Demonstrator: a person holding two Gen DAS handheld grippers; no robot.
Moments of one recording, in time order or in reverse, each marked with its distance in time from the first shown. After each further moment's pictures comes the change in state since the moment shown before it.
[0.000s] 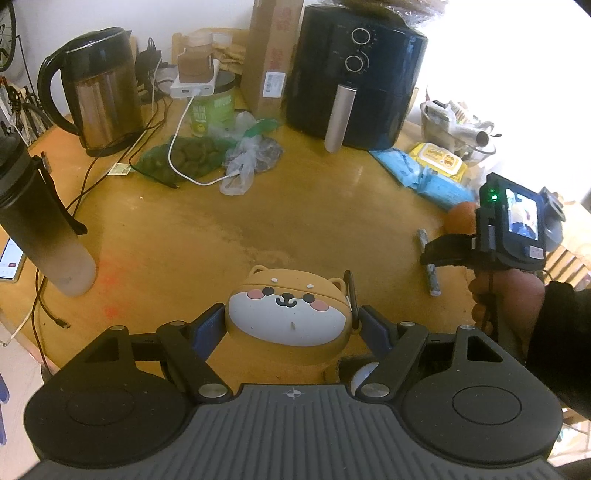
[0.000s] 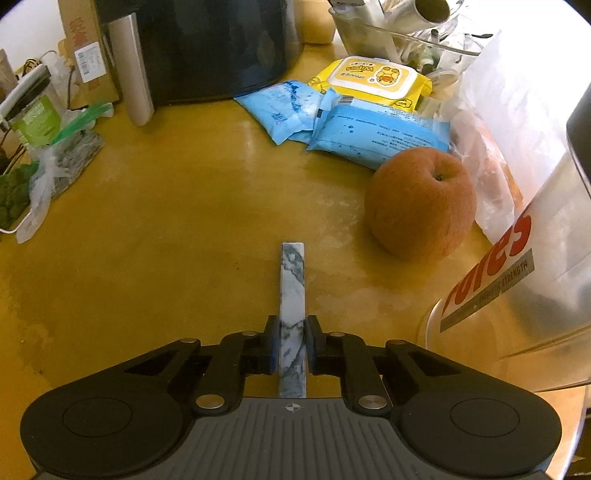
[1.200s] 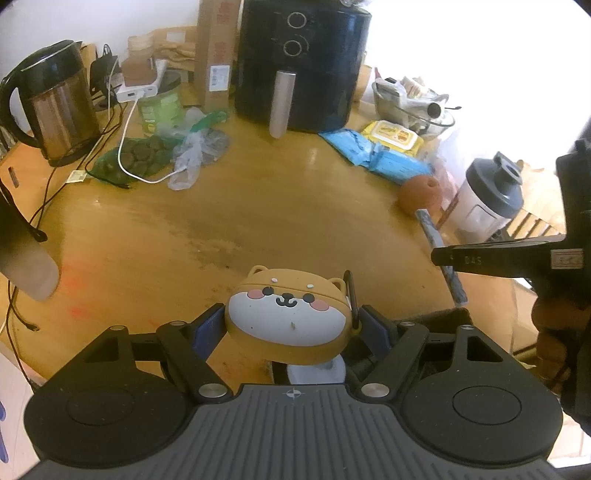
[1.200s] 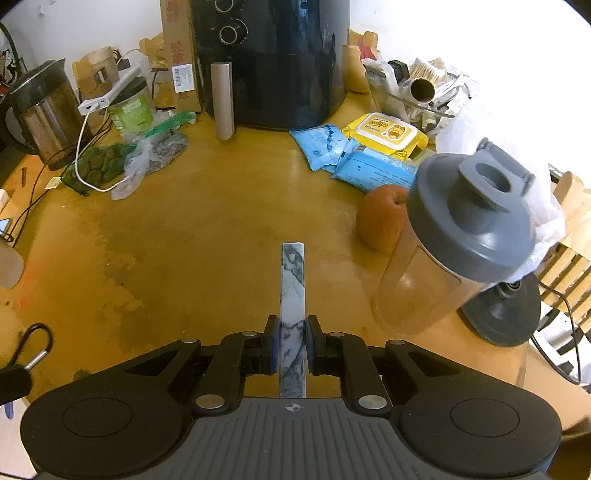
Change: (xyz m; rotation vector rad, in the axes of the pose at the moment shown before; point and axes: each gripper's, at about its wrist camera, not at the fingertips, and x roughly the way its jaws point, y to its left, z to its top) left arm -0.002 -0.049 -0.012 0.087 0.032 -0.066; right arm -0.140 -0.016 -0.046 -0.172 -0.063 0.090
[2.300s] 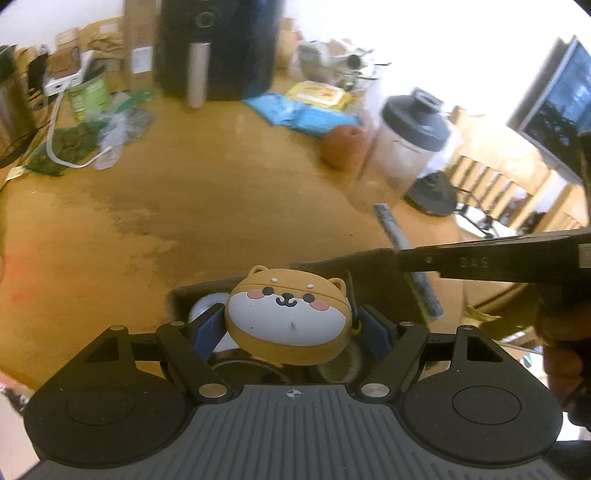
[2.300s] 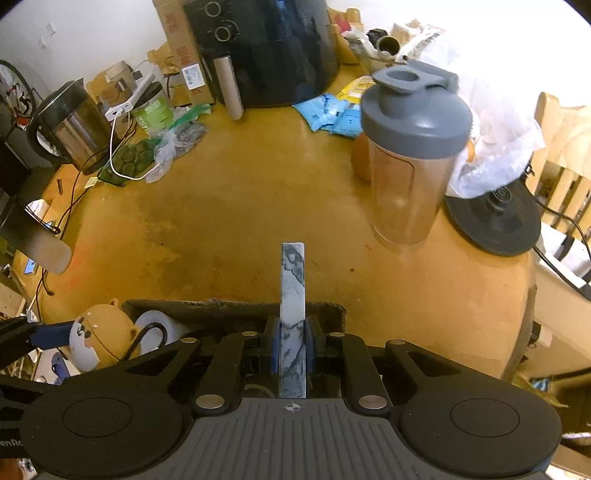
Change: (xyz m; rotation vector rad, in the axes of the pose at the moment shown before) left arm 0.006 -0.059 -0.035 0.111 0.059 -0.148; right arm -0.050 -0.032 -0.063 0.126 0.040 0.143
